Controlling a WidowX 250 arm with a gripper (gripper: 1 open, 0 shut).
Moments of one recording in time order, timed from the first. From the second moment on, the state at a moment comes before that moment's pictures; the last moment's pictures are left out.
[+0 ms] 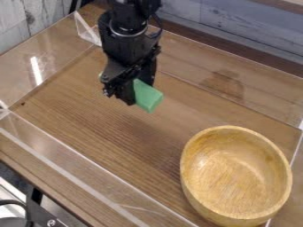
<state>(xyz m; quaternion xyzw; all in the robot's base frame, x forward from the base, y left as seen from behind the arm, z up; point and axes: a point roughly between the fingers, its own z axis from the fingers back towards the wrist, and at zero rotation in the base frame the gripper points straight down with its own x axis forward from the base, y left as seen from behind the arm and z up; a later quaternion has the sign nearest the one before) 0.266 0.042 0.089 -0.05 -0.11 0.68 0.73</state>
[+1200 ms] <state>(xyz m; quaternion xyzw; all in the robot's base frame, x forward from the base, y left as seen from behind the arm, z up) 0.273 0.071 0.083 -0.04 -0.11 0.55 0.83</state>
